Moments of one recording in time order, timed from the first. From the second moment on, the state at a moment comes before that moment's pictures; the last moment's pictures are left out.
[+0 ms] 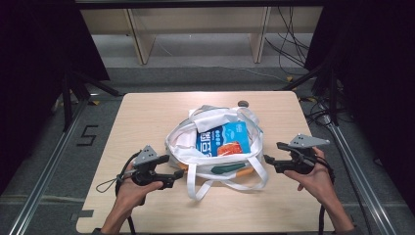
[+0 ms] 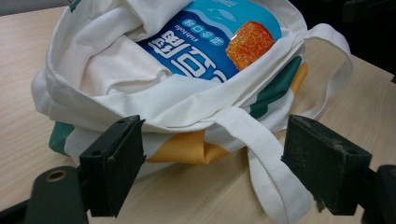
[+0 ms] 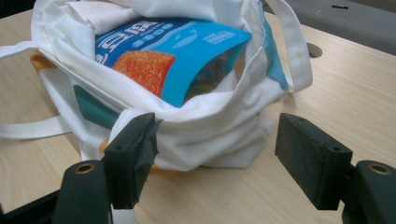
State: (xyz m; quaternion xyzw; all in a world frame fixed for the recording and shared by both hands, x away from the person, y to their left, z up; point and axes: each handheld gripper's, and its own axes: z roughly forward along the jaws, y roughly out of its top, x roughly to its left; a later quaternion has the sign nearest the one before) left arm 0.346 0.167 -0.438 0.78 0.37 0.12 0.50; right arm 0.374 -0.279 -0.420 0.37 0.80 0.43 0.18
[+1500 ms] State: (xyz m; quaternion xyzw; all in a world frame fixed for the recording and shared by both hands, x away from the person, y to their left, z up) left arm 0.294 0.163 -0.475 0.79 0.35 0.13 0.49; right arm 0.321 -0.298 -0.457 0.36 0.81 0.42 0.17
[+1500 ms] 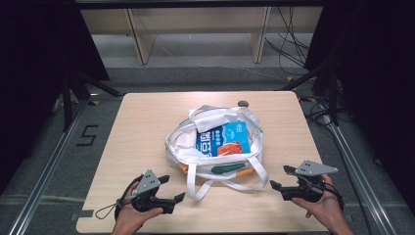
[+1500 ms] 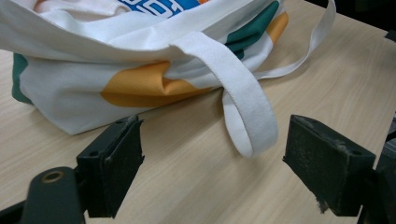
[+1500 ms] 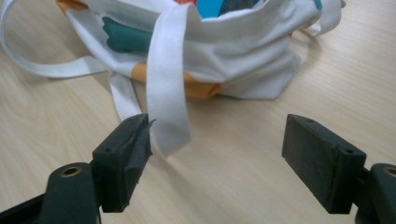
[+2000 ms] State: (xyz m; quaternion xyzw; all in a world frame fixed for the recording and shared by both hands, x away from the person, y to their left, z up) left arm 0.272 0.152 -0.486 0.79 0.35 0.13 0.49; right arm 0.286 -0.296 -0.479 0.36 0.82 0.41 0.16
